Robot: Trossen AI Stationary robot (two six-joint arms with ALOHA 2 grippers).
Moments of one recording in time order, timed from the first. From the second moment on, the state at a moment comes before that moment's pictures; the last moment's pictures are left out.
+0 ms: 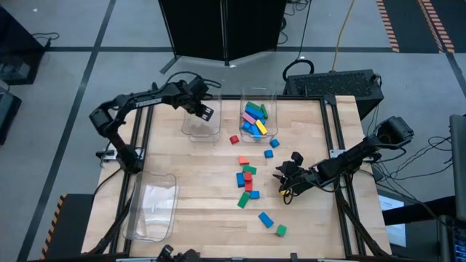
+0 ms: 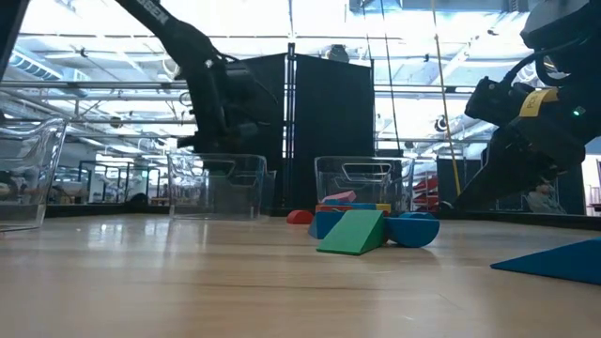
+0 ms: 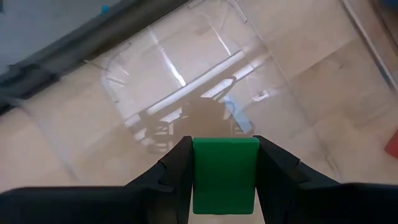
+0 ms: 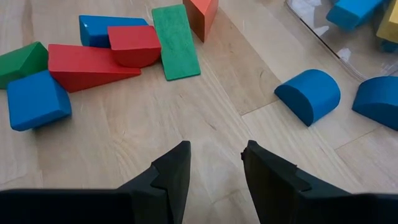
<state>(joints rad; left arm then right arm) 0.68 1.69 1.19 -0.69 -0.05 -0.31 0.44 1.36 0.37 0.10 0.60 0.69</state>
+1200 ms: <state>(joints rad) 0.70 1.78 1.19 -0.61 -0.09 -0.31 0.44 1.36 0.37 0.10 0.60 0.70</state>
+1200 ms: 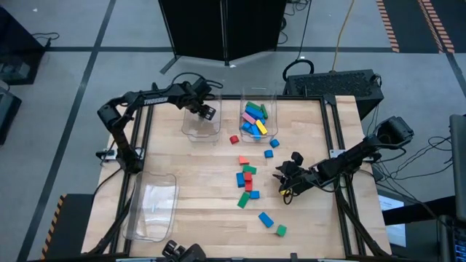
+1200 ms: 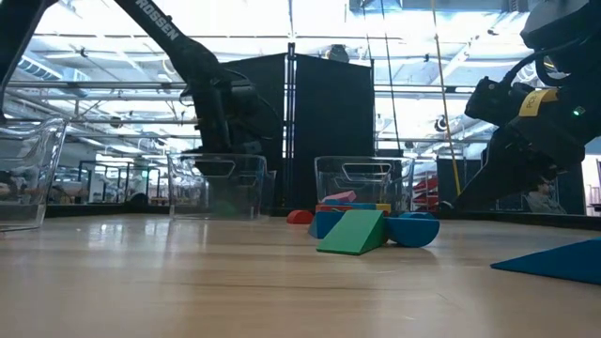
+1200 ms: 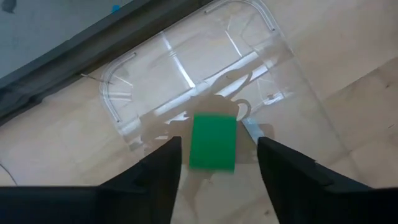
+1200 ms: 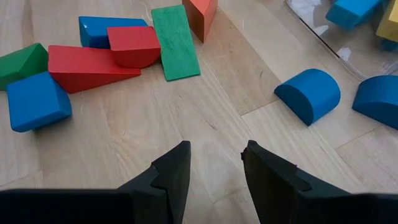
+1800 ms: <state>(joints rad) 0.59 1.65 1.19 -0.57 -0.14 -0.11 0.44 1.36 0.37 0.09 0.63 0.70</state>
